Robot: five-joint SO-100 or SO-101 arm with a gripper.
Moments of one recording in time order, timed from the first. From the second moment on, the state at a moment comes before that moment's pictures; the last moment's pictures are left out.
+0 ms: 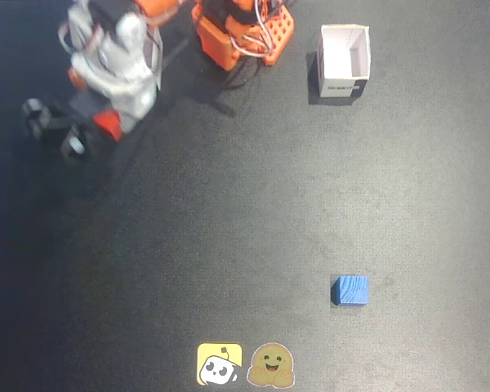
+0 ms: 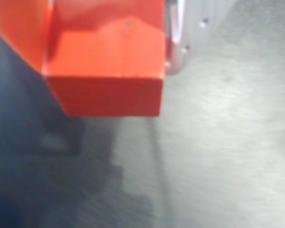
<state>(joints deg) 42.5 122.8 124.0 74.4 77.2</state>
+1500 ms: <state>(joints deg) 70.1 147.4 145.2 80.2 89.3</state>
